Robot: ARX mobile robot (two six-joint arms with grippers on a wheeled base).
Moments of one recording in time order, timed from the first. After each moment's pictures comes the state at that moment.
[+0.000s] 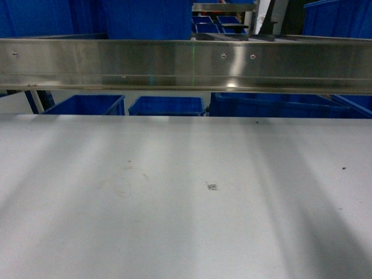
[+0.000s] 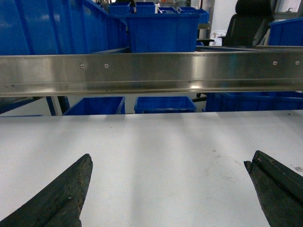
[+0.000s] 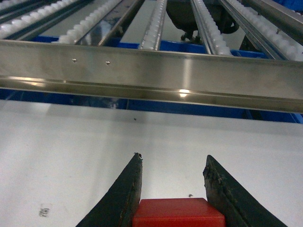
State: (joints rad) left arm 0.00 0.01 0.01 0.00 0.00 0.00; right arm 0.09 1.32 0.88 0.11 0.01 -0.01
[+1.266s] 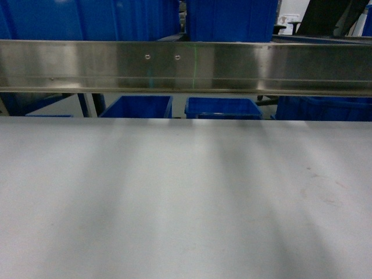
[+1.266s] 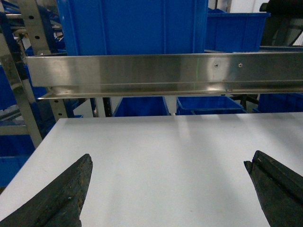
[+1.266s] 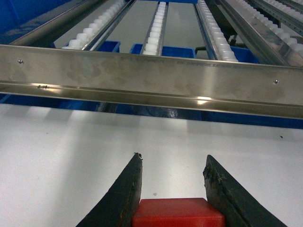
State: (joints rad) left arm 0.00 0.01 0.01 0.00 0.00 0.00; right arm 0.09 1.32 0.88 0.12 0.01 -0.01
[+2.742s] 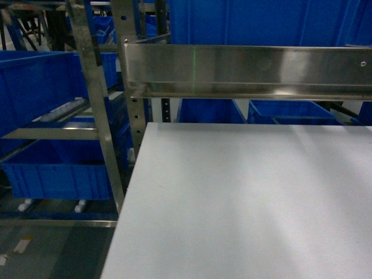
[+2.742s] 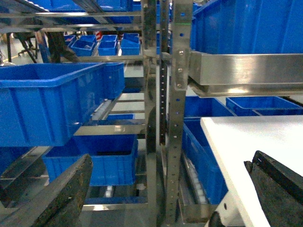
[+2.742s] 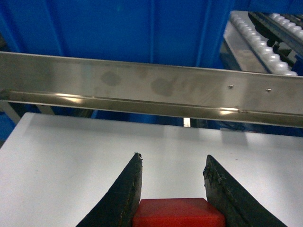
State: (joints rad) left arm 0.00 0.01 0.01 0.00 0.00 0.00; right arm 0.09 1.32 0.88 0.12 0.01 -0.01
